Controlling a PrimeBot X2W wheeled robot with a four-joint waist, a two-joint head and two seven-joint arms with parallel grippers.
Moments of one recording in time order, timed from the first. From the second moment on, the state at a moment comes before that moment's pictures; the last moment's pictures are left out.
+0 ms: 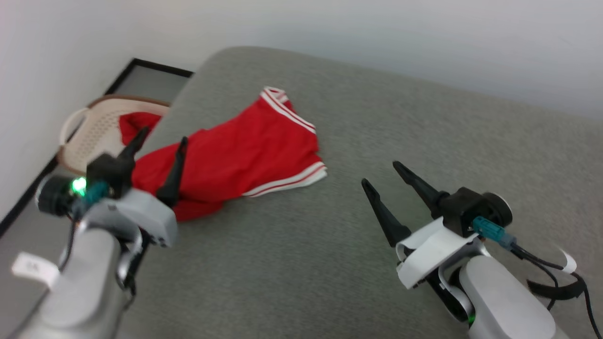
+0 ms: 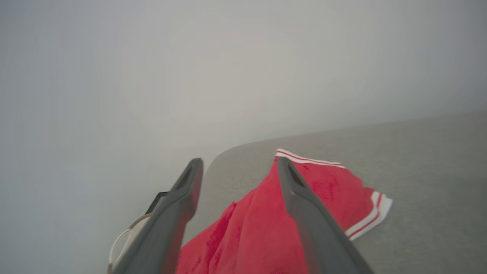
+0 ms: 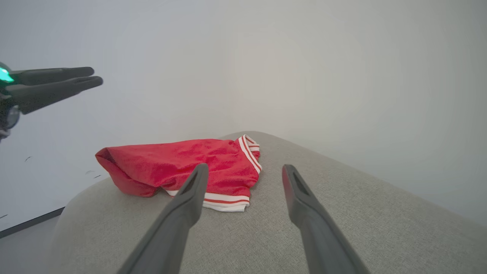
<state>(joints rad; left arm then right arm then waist) -0.50 0.37 -0.20 0.42 -0.24 -0.13 -0.19 -0.48 -0.18 0.52 0.42 0.35 0.13 -0.26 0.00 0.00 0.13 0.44</state>
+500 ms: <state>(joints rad) -0.81 0.60 -0.54 0.81 -0.75 -0.13 0.24 -0.56 -0.16 0.52 0.36 0.36 0.13 -0.26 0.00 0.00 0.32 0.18</state>
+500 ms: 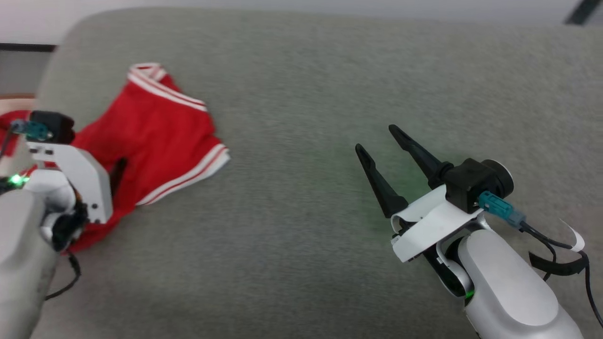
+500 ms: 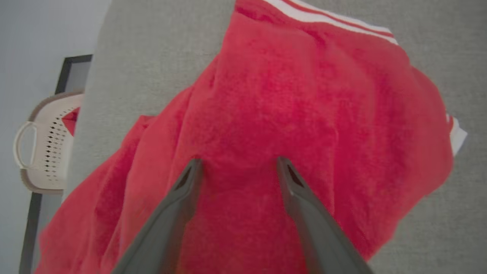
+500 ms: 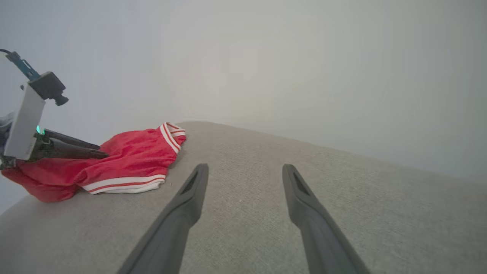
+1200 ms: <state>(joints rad) -0.89 0.73 -0.63 0.88 -1.09 -0.13 0.40 -0.56 -0.16 0.47 0.29 0.33 0.13 -0.26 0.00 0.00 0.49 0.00</state>
